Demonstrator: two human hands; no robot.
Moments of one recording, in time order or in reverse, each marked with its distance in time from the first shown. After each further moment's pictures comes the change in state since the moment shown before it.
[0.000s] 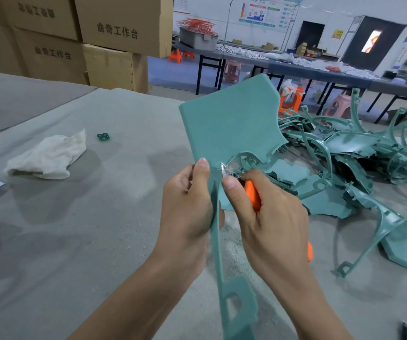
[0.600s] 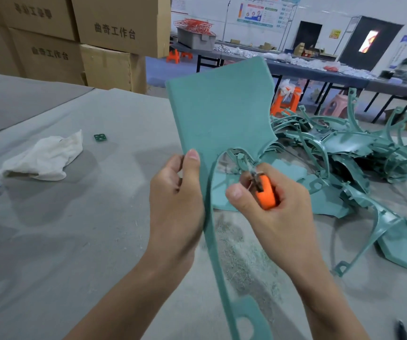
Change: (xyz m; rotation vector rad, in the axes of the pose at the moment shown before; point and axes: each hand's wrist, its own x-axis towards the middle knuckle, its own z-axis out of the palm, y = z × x) left_hand 0.003 0.002 -0.004 0.088 0.055 0.191; right_hand 0.012 0.011 -0.013 0.501 -0.061 -0.020
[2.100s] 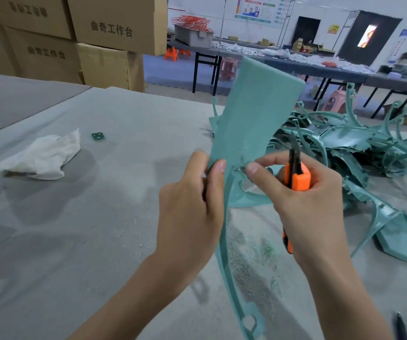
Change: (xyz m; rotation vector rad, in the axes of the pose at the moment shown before) left_hand -0.006 -0.016 -0.002 0.726 -0.016 0.676; right_hand 0.005 -0.007 -0.018 0.225 0.178 0.236
